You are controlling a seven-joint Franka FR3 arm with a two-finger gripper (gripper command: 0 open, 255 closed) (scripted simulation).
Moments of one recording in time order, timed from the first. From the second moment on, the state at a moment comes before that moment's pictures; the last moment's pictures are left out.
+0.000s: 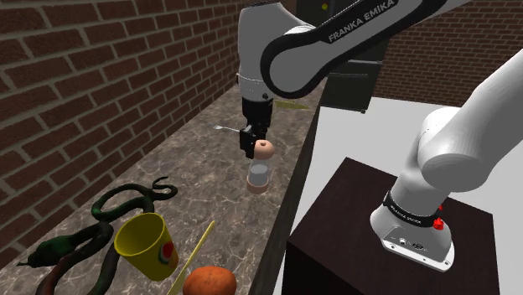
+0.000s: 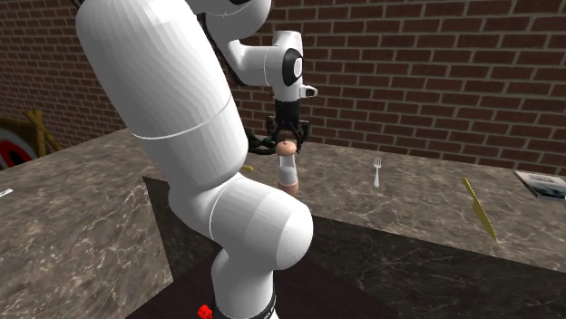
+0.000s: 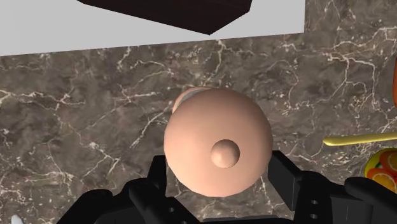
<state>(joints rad) 0.09 -0.34 0.34 -2.47 0.14 2.21 0.10</state>
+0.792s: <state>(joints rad) 0.10 -0.40 0.32 -2.36 0.14 2.03 0.10</state>
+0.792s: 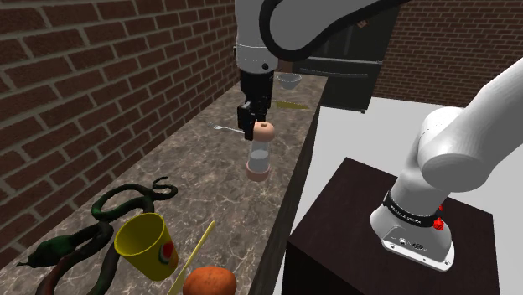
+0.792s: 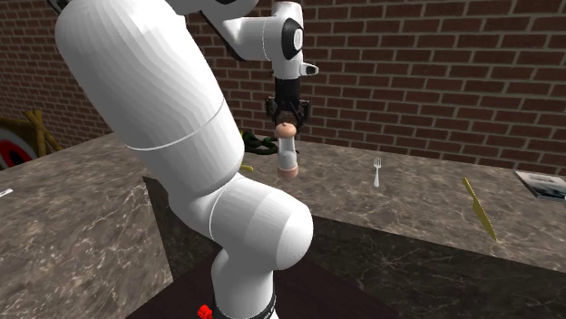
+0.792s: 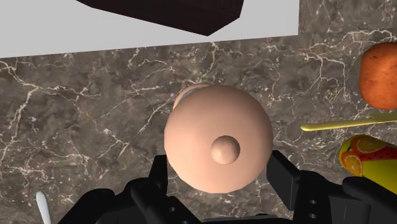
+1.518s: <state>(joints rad) 0.09 -0.43 0.31 -2.23 0.13 1.88 0.10</state>
